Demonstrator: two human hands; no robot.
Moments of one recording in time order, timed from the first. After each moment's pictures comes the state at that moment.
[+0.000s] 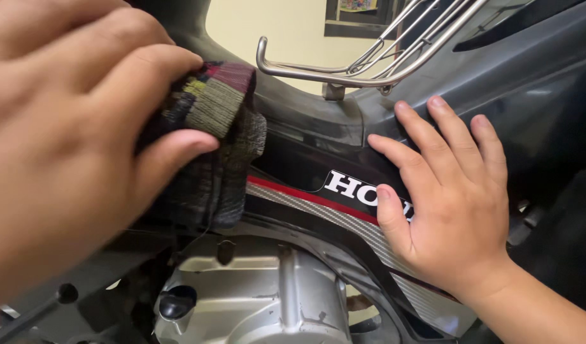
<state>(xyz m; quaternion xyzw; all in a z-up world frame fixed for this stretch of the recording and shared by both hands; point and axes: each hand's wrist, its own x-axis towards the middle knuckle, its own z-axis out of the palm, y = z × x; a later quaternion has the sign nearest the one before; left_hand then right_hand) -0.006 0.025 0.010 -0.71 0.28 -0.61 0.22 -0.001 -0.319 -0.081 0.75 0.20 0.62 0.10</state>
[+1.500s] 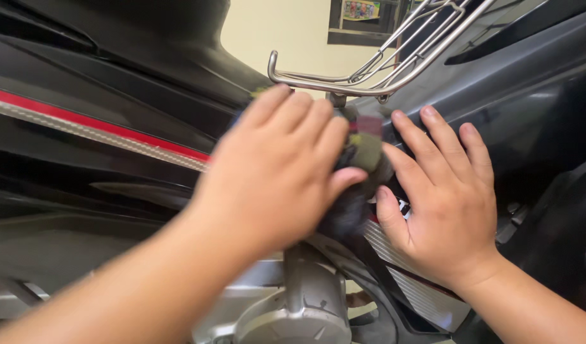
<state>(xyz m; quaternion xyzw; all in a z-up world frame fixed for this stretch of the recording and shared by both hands) 0.024 -0.053 -0.021 -0.69 0.37 -0.62 0.10 -0.001 -0.322 -0.081 0.75 0.21 0.62 0.11</state>
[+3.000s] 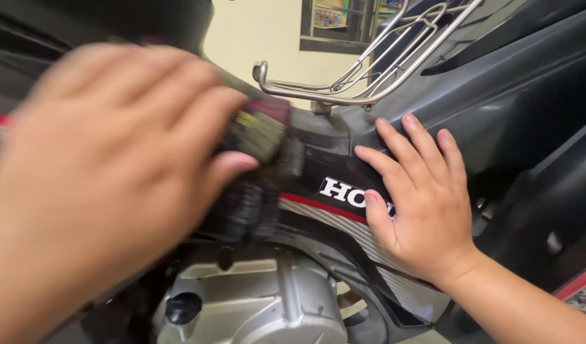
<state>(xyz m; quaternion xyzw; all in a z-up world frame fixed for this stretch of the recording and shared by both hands) -0.020 0.058 0.018 -0.68 0.31 -0.63 0.21 -0.005 -0.316 -0.082 0.77 0.19 0.60 0.10</state>
